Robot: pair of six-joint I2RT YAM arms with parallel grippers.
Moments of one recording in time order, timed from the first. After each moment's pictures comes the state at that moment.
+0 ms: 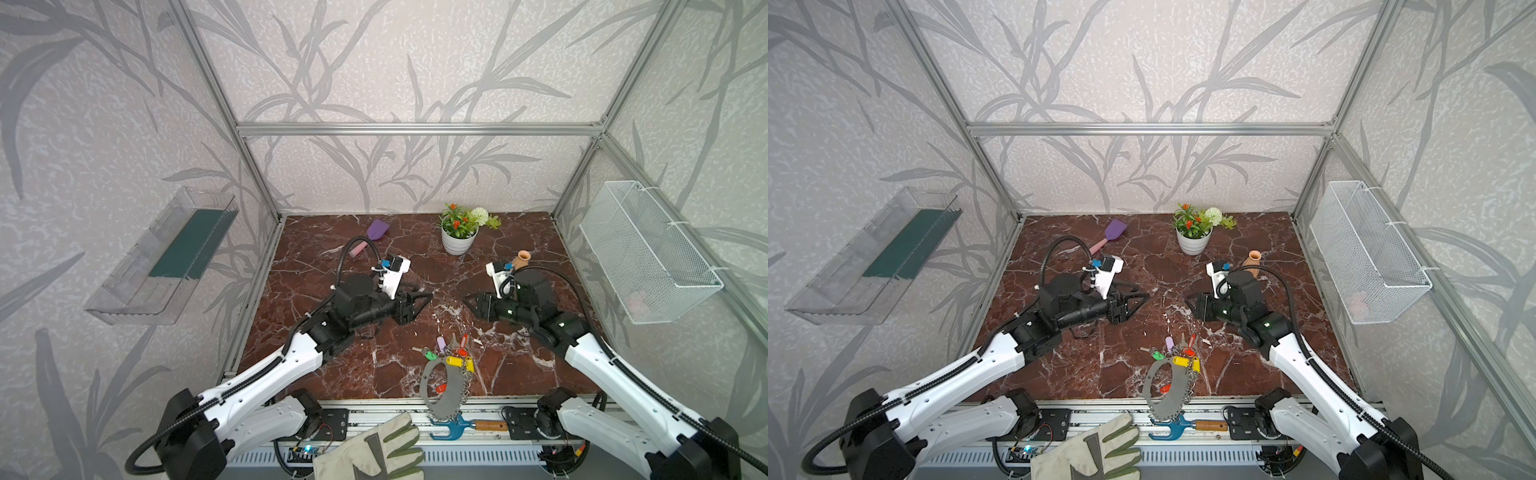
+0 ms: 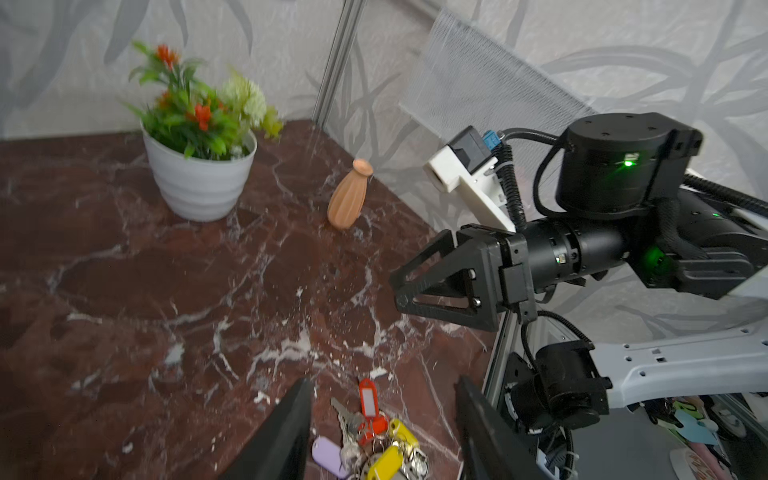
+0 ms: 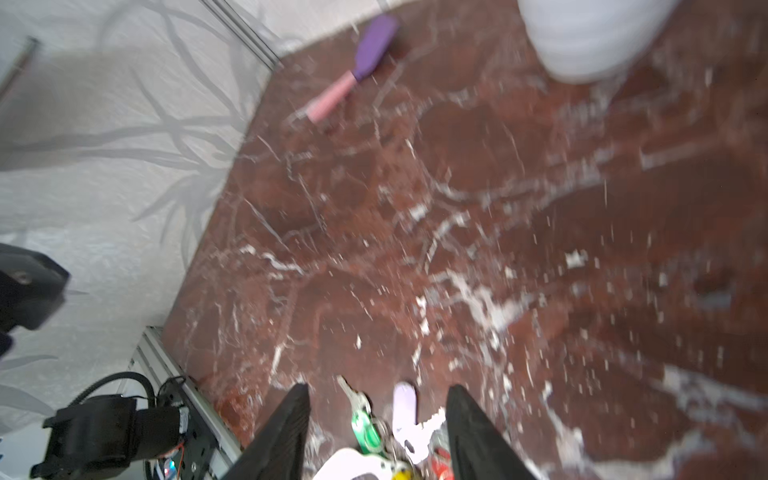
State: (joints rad) left arm -0.73 1.12 0.80 -0.07 0.36 -0.42; right arm 0.44 0.95 0.60 -0.37 -0.33 0.54
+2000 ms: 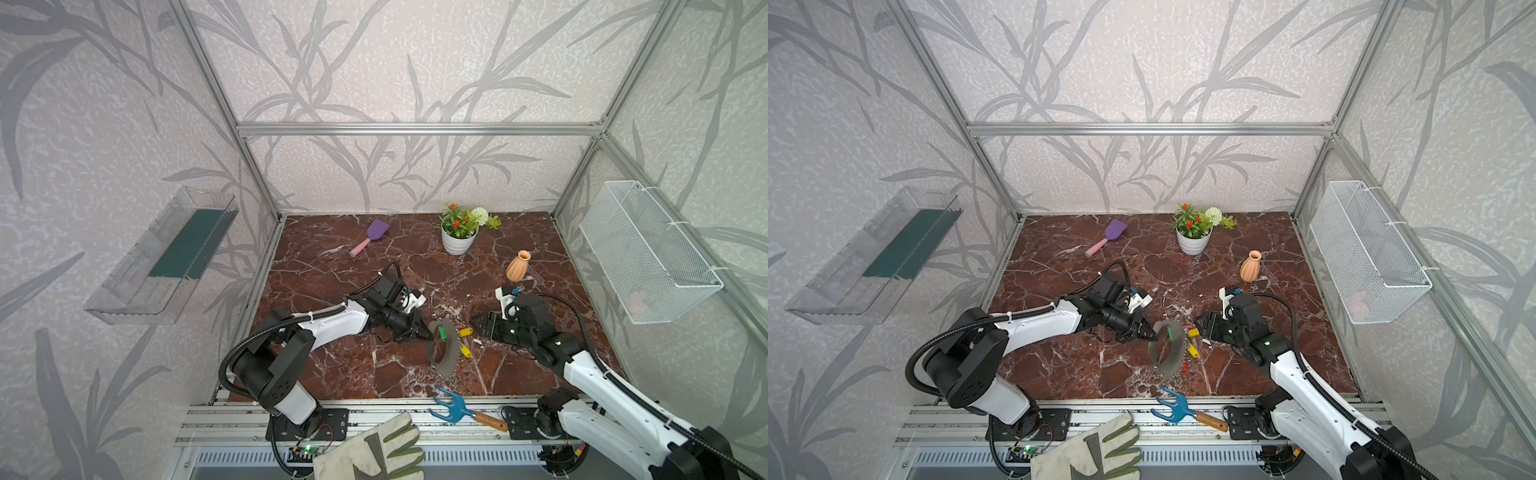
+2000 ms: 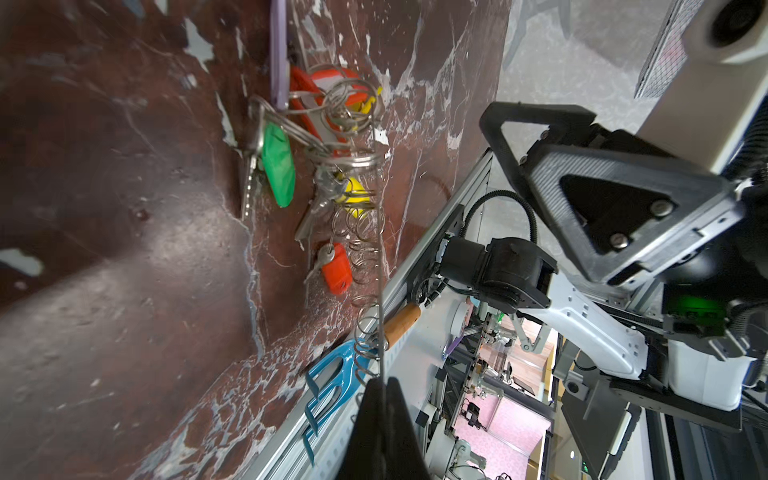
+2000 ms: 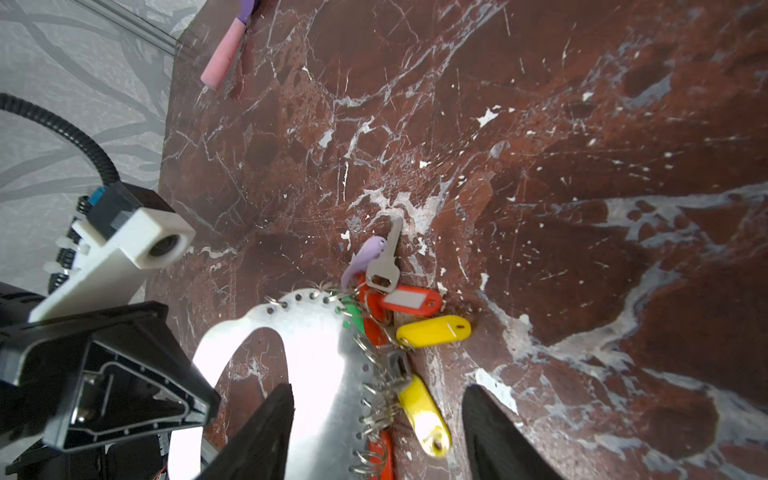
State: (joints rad) left arm -0.62 1.58 0.84 -0.21 0.90 -0.78; right arm 0.41 0.89 0.45 -0.30 -0.30 0.66
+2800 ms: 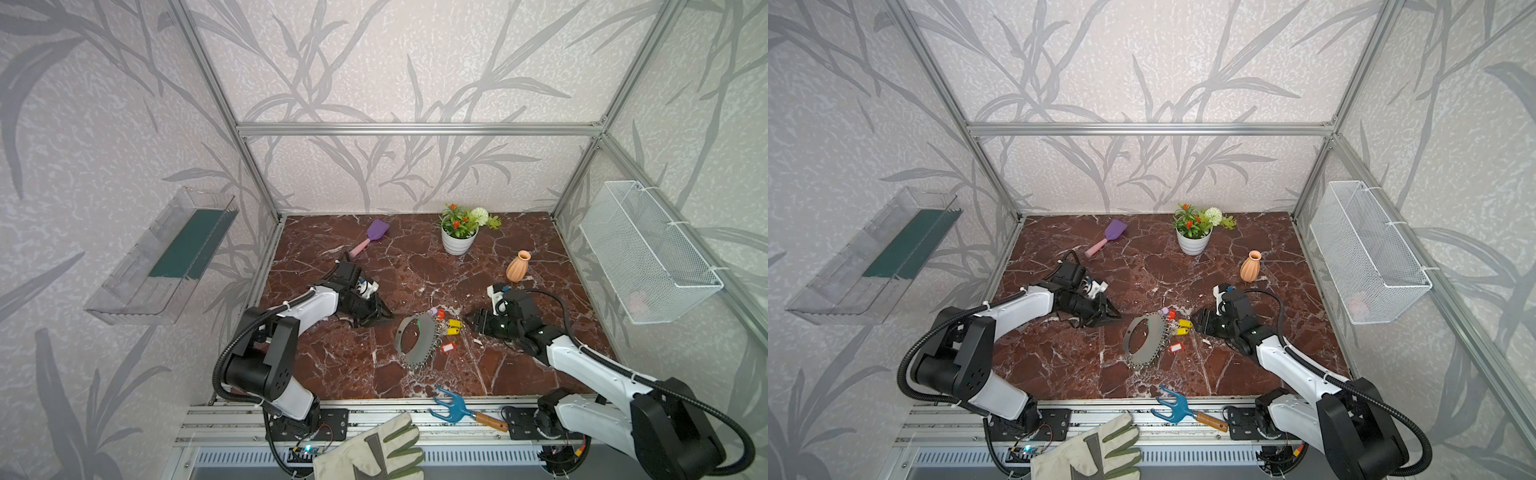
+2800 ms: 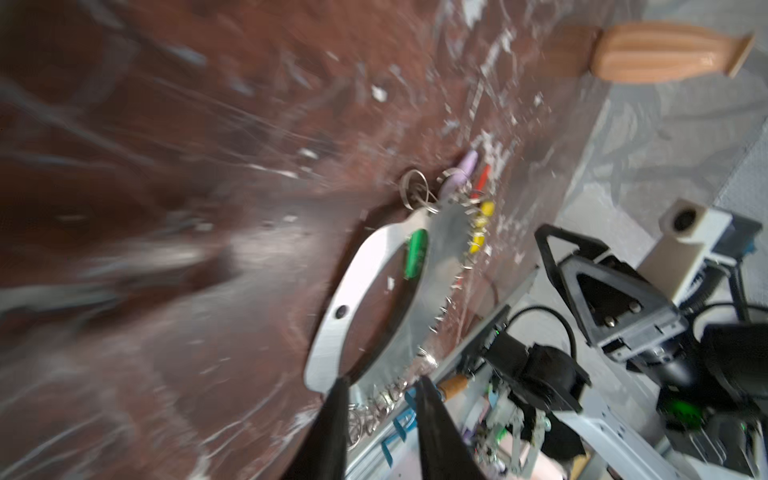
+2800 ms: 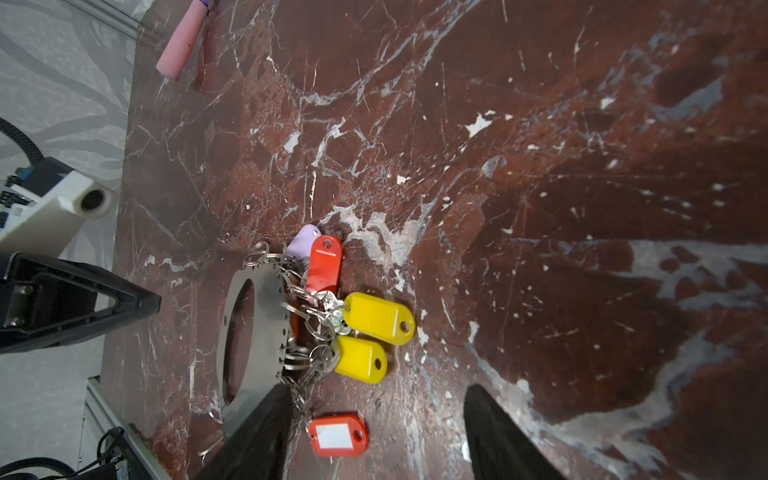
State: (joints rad) left arm -0.26 1.53 0.84 -0.52 0.68 -0.59; right arm 0.39 1.14 0.43 -0.08 -0.30 0.61
